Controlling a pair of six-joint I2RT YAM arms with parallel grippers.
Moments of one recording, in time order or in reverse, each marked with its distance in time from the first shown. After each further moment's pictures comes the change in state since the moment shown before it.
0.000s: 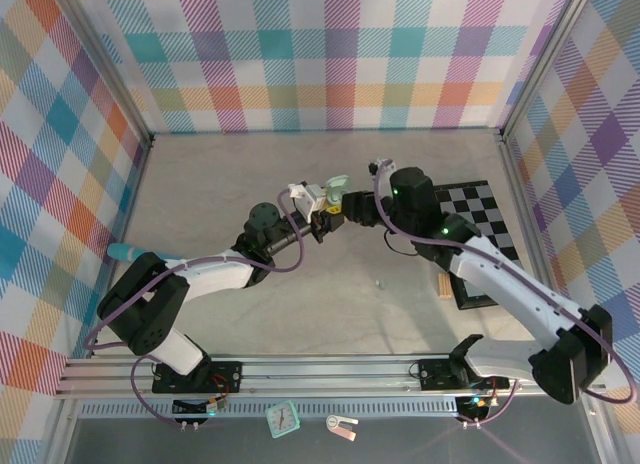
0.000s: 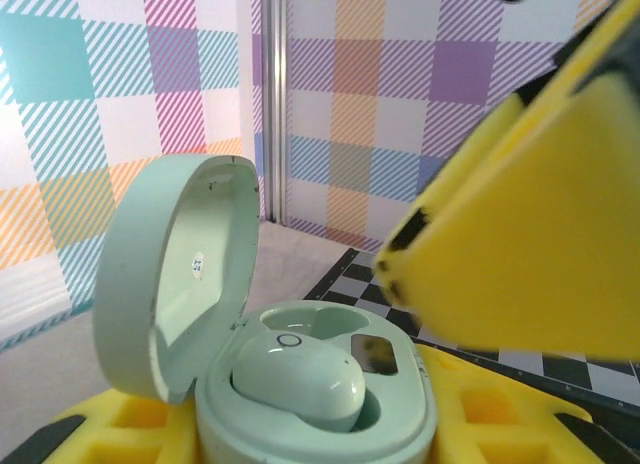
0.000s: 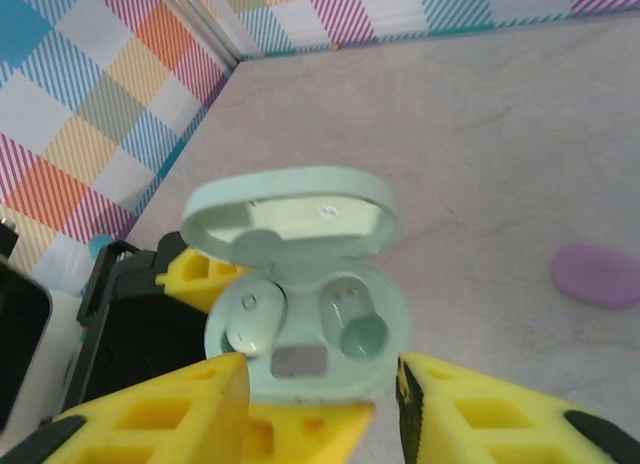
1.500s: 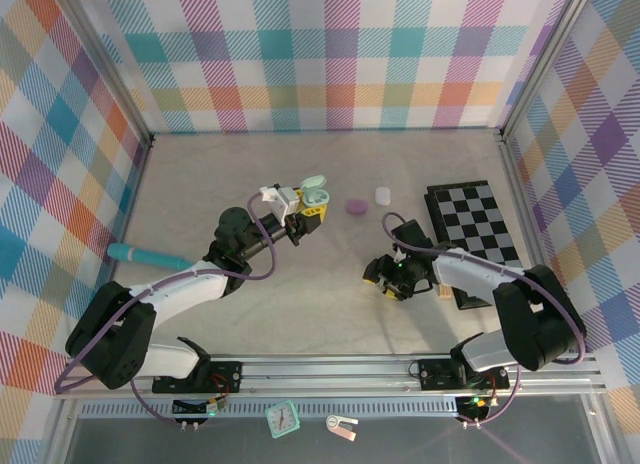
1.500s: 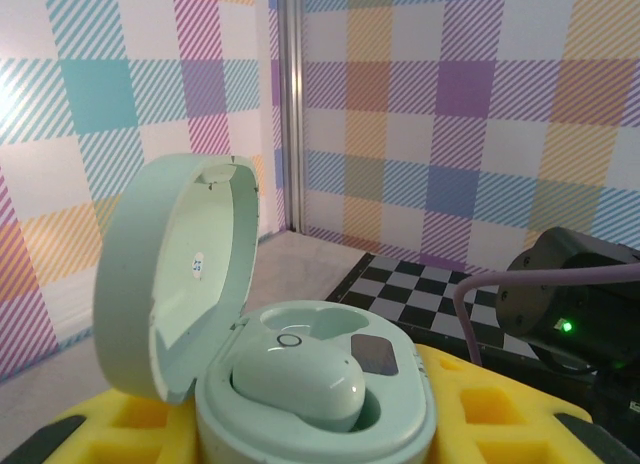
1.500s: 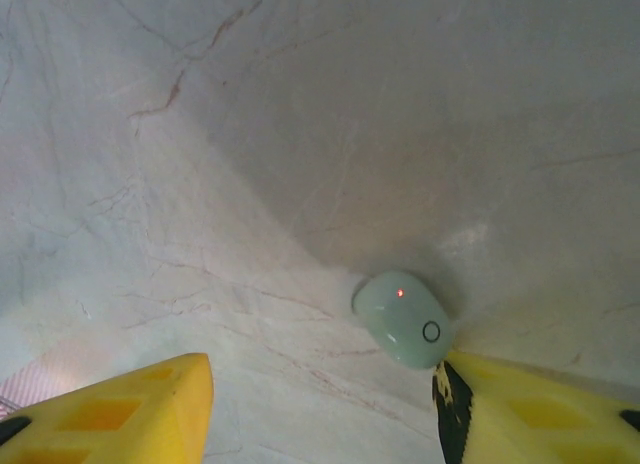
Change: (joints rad) left arm 0.098 -0.219 -0.113 -0.087 0.081 0.027; right arm -0.182 0.224 -0.422 -0.106 -0.301 0.461
